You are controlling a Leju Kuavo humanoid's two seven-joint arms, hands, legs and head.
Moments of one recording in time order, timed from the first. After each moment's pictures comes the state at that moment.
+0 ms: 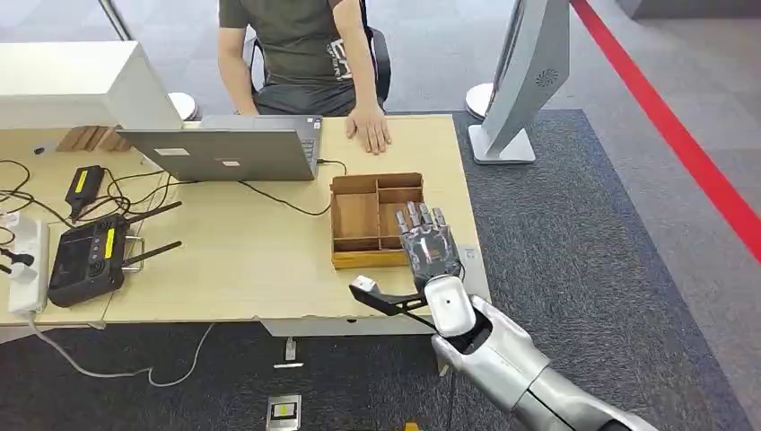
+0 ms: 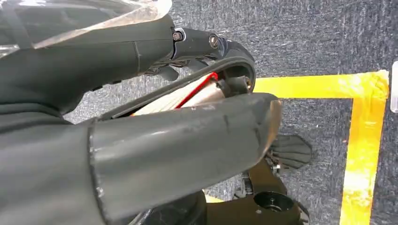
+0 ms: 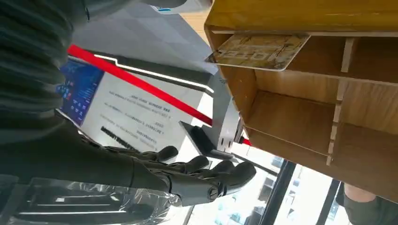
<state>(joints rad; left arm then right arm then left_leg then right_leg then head) -0.14 0.06 -1.02 -0.21 0.94 0.25 -0.07 -0.53 -0.13 0.80 -1.11 1.39 -0.01 0.61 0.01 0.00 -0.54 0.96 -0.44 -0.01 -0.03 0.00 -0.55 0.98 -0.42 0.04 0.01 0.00</state>
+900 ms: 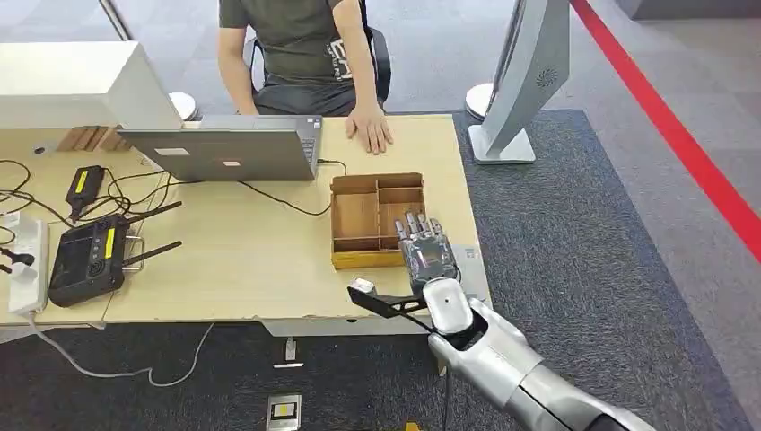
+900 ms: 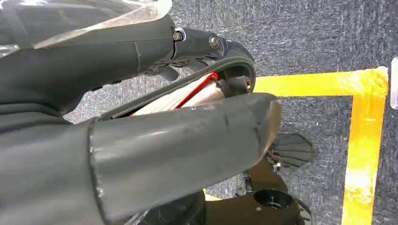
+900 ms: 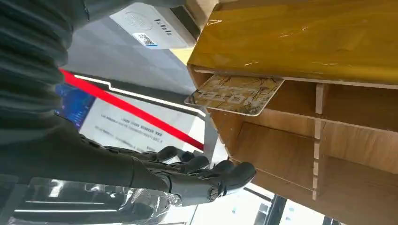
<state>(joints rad) -0.14 0.06 -1.03 -0.21 0.94 0.24 -0.06 -0.55 -0.10 0.81 -1.00 1.27 -0.06 0.58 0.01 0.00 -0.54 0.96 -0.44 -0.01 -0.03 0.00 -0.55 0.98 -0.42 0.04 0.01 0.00</state>
